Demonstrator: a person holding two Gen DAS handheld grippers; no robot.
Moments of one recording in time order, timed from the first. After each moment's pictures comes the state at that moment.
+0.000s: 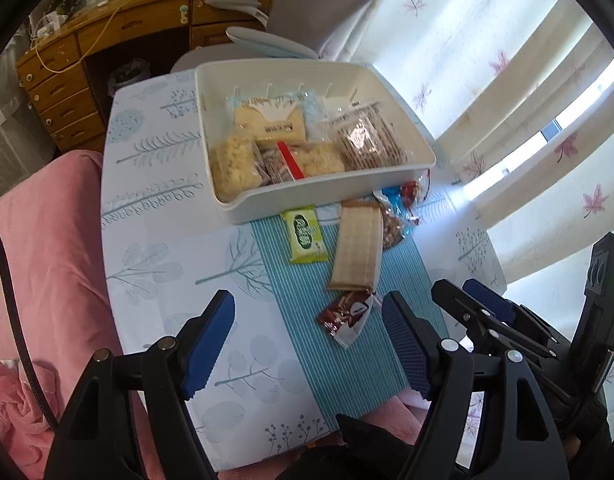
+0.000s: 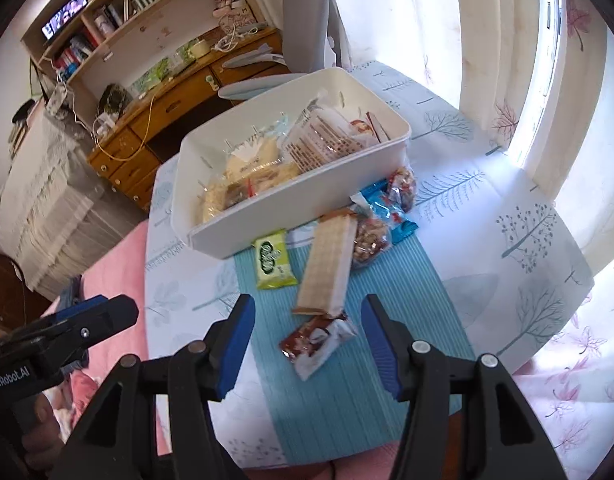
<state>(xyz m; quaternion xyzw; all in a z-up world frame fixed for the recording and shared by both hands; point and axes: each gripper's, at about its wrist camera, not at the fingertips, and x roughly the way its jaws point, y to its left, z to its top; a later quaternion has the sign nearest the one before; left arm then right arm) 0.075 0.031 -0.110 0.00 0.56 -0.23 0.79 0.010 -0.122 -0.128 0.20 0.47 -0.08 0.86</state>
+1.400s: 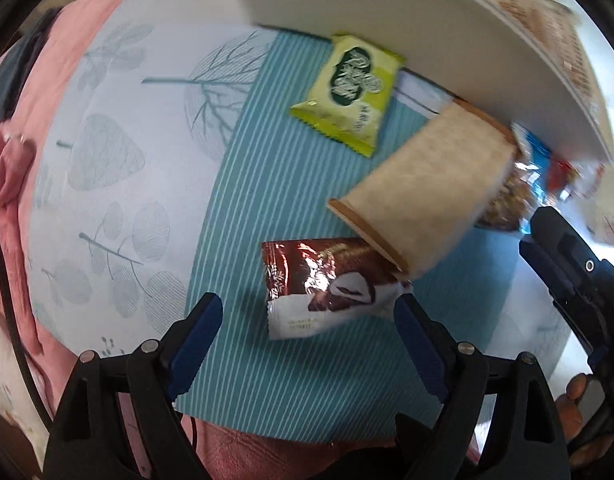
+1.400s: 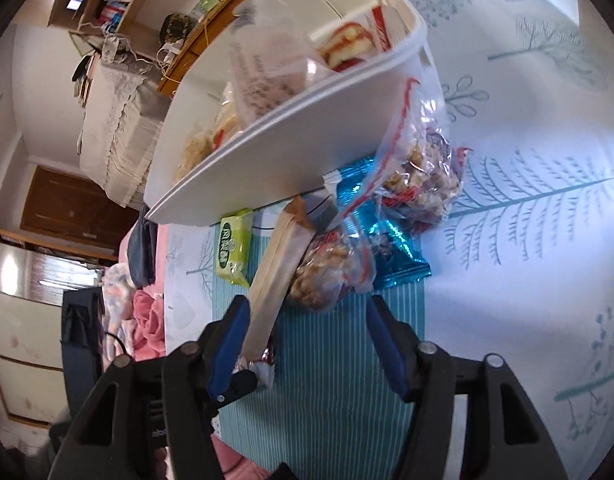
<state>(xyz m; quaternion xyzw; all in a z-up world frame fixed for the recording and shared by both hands) 0.060 -0.064 -0.276 -0.13 0.71 0.07 0.69 0.119 -0.255 -0.252 0.28 0.58 0.18 0.75</state>
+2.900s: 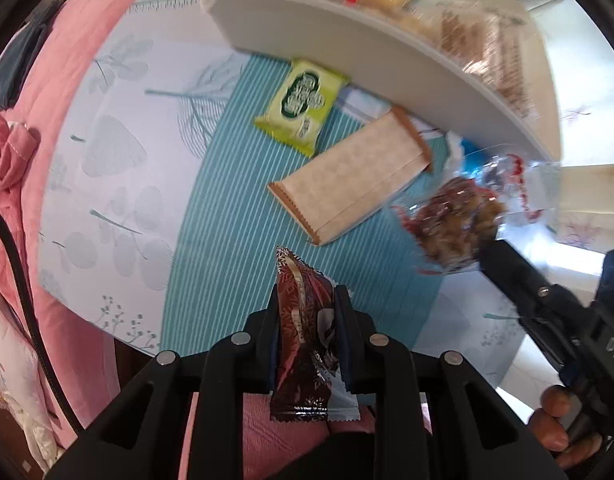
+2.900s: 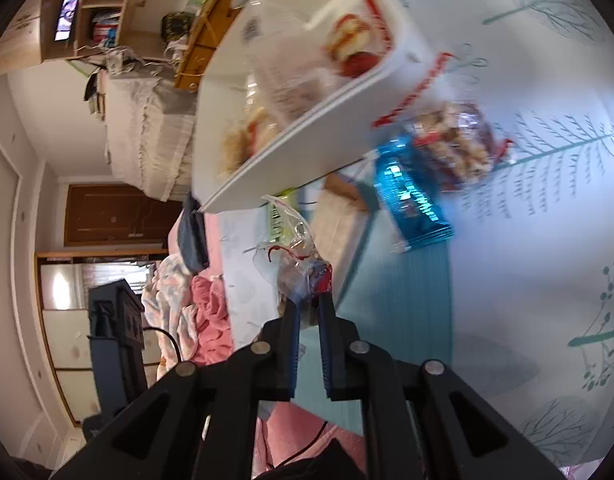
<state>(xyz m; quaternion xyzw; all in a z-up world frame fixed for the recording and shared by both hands) 0.048 -0.070 -0.218 -0.16 0.71 0.06 0.68 0.116 -0.278 -0.224 0.36 0.61 0.24 0.67</state>
